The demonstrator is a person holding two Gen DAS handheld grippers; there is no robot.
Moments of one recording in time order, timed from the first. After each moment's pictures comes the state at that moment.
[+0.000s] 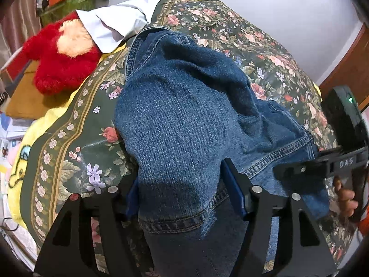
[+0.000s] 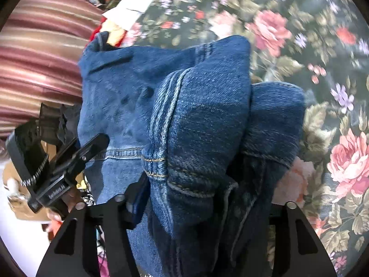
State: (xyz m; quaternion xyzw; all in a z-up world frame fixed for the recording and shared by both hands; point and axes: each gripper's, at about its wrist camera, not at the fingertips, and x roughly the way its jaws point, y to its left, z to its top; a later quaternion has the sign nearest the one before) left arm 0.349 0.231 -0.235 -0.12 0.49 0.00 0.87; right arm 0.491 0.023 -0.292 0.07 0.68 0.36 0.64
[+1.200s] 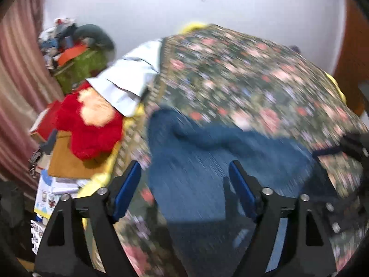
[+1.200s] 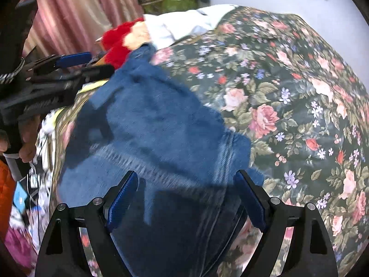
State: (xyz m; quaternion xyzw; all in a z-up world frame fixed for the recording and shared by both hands) left arm 0.366 0.206 -0.183 0.04 0.43 0.05 0.90; right arm 0.445 0.048 -0.224 -0.16 0.49 0.38 0.76
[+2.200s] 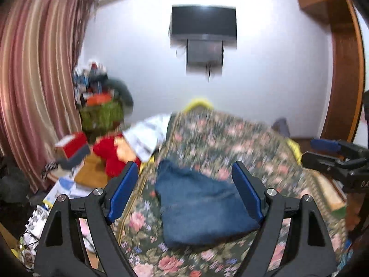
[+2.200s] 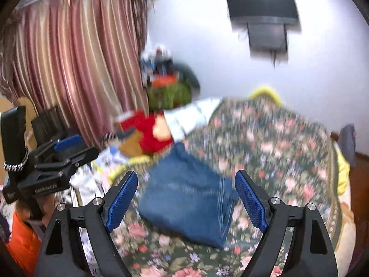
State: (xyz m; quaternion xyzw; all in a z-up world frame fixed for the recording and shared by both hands) left arm 0.139 0.132 -0.007 -0.02 0.18 0.09 0.98; right arm 0.251 -0.077 -0.014 -0.02 0.25 0.37 0.90
